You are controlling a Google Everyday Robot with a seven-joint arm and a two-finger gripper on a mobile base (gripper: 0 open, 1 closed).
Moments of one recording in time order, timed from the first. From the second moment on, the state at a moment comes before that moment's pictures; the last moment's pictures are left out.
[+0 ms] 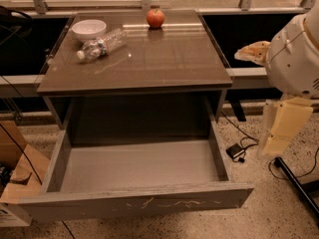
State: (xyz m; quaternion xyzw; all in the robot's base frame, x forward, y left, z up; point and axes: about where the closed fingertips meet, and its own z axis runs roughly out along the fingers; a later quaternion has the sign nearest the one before) arm 0.406 -0.159 0.973 -0.70 0.69 -0.02 0.21
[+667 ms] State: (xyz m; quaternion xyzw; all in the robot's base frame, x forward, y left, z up) arm 0.421 -0.151 0.965 -0.70 0.68 -0.03 0.22
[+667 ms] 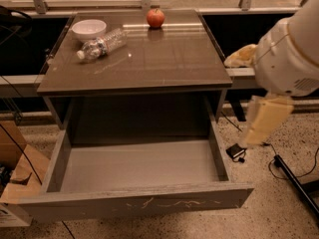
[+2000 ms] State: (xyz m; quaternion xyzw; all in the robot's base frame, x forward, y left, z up) arm 0.545 -0.082 0.922 -0.74 0.61 -0.01 0.27
